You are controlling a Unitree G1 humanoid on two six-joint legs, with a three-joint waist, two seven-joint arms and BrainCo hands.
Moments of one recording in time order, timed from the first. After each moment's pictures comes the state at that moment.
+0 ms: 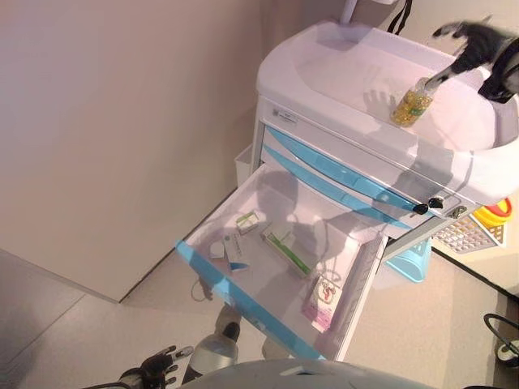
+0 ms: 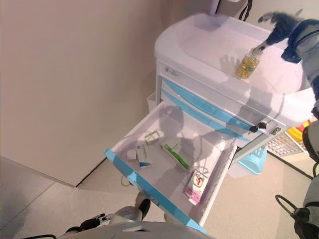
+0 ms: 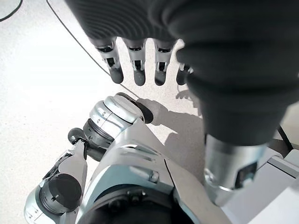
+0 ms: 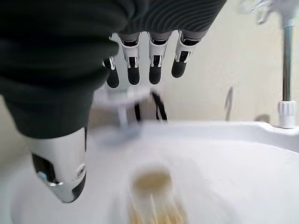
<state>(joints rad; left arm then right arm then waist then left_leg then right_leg) 0.10 0.35 -0.14 1.15 -0.43 0.04 -0.28 -1.42 -1.07 0.74 0.97 0.01 -0.05 0.20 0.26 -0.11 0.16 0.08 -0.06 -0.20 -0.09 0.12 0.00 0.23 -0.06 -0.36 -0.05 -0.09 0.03</state>
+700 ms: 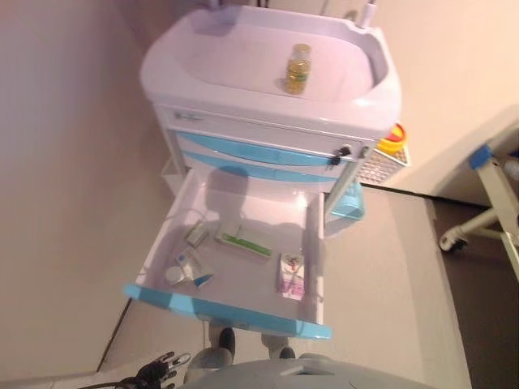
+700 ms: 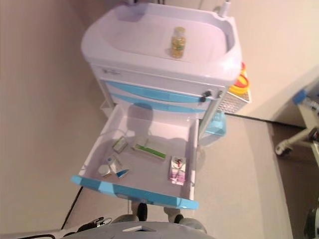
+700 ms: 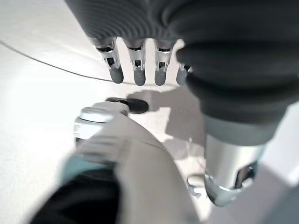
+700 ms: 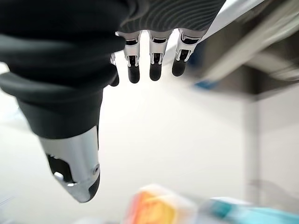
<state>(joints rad) 0.13 0.36 -0.12 1.12 -0.43 0.01 -0.31 -0.14 -0.81 -0.32 0.69 0.57 -0.02 0.03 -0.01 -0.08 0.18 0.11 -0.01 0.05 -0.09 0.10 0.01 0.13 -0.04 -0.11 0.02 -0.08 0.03</state>
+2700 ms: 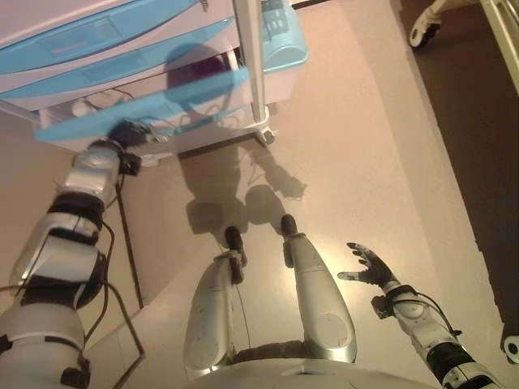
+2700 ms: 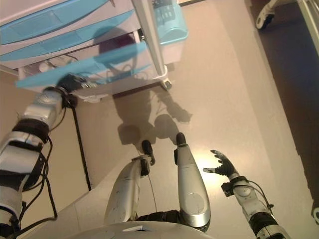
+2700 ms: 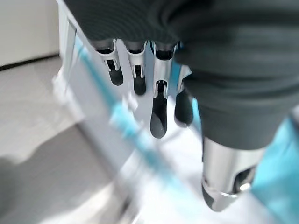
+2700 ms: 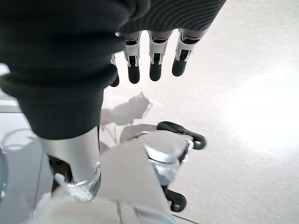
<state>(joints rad) -0.99 0.76 -0.32 1.05 -0.46 0.07 0.01 -0.03 -0.51 0.33 0.72 0.10 -0.30 0.00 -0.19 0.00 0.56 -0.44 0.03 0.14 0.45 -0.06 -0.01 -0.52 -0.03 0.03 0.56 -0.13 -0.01</state>
